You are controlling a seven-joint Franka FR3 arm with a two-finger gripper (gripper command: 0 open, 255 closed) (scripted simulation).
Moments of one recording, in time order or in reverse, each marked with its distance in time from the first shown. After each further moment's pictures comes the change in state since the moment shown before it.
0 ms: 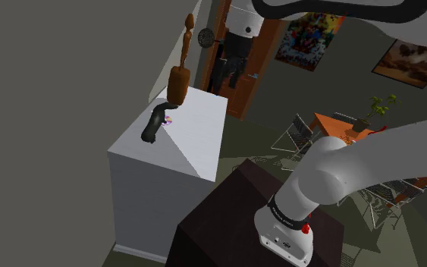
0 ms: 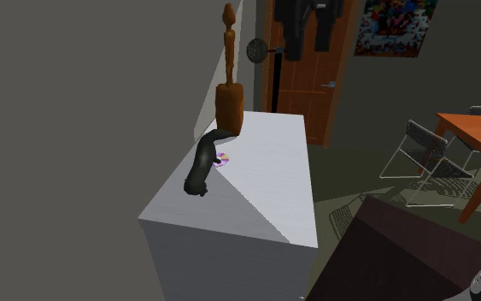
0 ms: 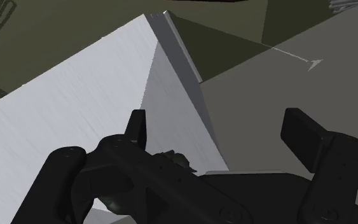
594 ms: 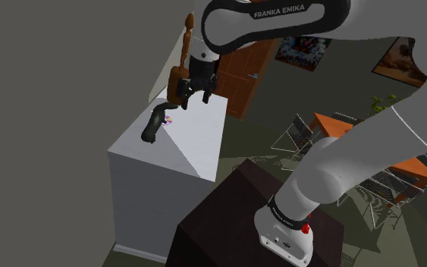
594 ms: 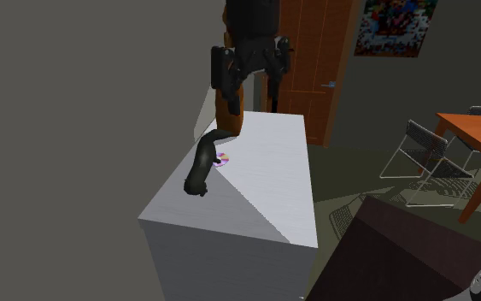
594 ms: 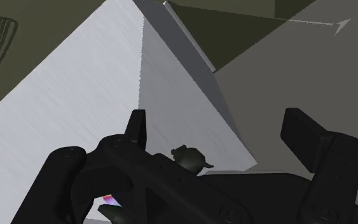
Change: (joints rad) arm -0.041 0.279 0.101 0.007 -0.014 0.262 0.234
